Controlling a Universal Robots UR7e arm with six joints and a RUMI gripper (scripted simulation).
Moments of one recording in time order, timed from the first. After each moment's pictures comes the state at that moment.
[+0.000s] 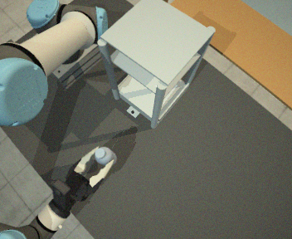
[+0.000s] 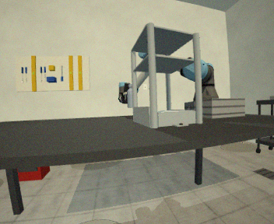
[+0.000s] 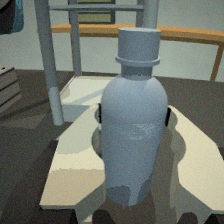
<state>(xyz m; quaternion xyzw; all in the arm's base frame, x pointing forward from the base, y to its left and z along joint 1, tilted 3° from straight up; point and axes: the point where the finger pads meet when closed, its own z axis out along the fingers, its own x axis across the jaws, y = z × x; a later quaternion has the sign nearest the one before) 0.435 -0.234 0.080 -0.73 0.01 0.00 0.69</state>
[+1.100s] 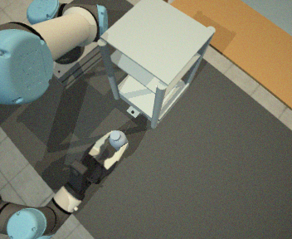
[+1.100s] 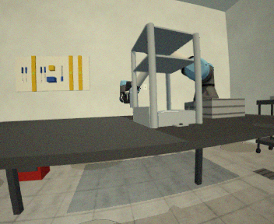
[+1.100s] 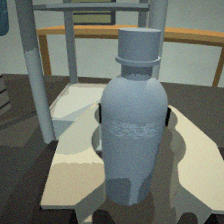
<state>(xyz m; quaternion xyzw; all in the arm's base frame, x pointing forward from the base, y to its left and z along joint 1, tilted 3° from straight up) 0.436 -0.167 0.077 -0.72 0.01 0.00 0.69</state>
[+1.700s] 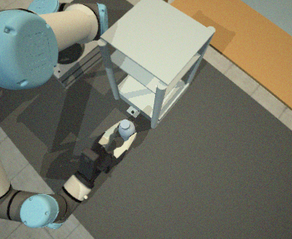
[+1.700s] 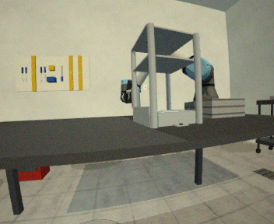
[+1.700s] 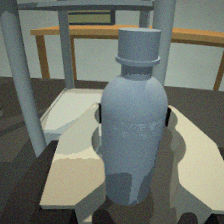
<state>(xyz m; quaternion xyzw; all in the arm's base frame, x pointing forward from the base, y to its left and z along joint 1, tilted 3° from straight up) 0.437 -0.124 0.075 -0.72 0.01 0.00 0.69</state>
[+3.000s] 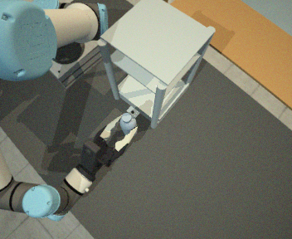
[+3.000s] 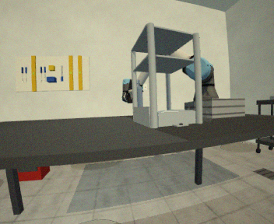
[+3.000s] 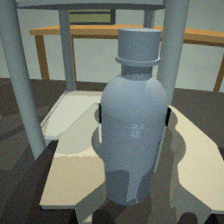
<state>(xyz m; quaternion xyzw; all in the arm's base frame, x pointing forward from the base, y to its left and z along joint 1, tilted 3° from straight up) 0.427 -0.105 0.074 -0.73 0.01 0.00 0.69</state>
